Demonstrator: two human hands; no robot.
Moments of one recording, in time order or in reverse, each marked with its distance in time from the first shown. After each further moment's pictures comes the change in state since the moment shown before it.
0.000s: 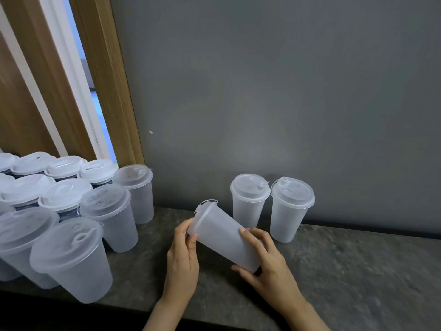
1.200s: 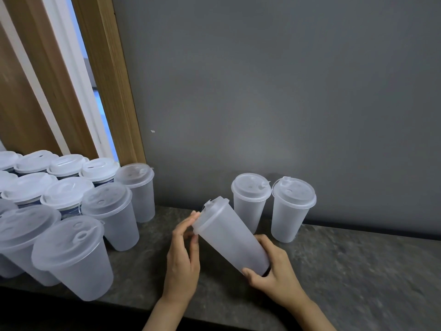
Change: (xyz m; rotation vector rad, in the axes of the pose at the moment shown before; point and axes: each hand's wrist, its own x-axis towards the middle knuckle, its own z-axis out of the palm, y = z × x) left_hand 0.000 0.004 0.000 -0.043 0.041 0.097; right_hand 0.002 0.004 -0.008 0.338 -0.065 0.236
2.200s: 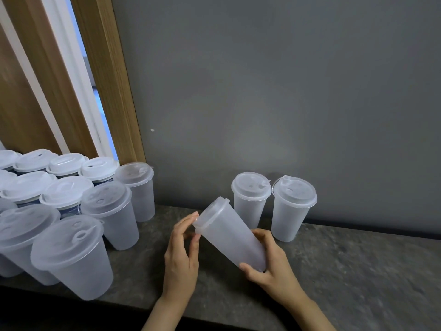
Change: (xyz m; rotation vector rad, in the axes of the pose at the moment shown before) left_hand 0.002 -0.001 -0.001 0.053 0.026 0.036; right_hand 0.002 0.002 0.004 0.052 -0.008 0.055
